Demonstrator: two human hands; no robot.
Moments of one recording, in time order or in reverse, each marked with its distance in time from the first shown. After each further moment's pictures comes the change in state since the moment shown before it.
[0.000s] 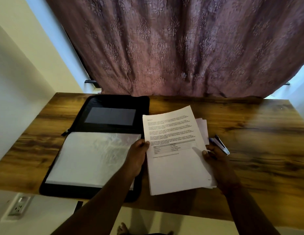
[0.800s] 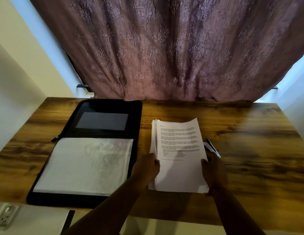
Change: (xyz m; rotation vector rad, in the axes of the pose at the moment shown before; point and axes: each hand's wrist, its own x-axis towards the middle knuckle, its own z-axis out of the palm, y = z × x) left_hand -0.009 -0.022 0.050 1.108 -0.060 0.288; right_hand 0.029 0.029 -0.011 -0.639 0.404 0.052
